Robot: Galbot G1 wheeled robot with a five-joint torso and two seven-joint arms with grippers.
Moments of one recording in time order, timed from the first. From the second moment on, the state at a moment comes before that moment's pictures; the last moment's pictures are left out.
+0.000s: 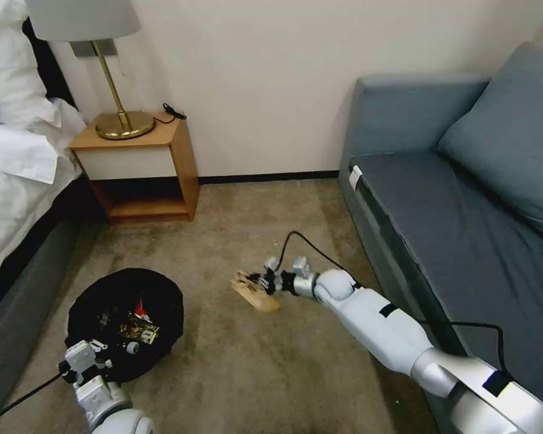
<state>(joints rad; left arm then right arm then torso) 1.59 -1.46 -0.67 -1.84 -0.17 -0.12 -0.66 -0.47 1.29 -0.41 1.11 0.56 -0.04 -0.56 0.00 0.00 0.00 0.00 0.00</state>
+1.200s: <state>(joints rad) 1.51 -1.59 -0.63 -1.82 -0.10 -0.10 -0.64 -0.35 1.54 -0.67 1.03 0.54 -0.01 -0.47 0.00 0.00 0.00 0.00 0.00</state>
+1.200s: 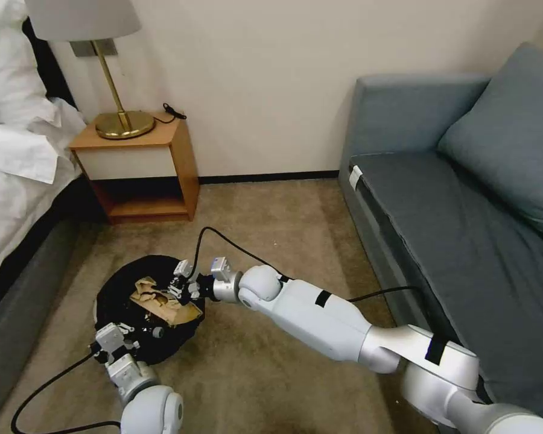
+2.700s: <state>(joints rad) 1.49 -1.55 -0.67 -1.89 -0.30 -0.01 -0.68 -0.47 1.43 -0.37 1.05 0.38 0.13 -0.45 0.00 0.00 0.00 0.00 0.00</state>
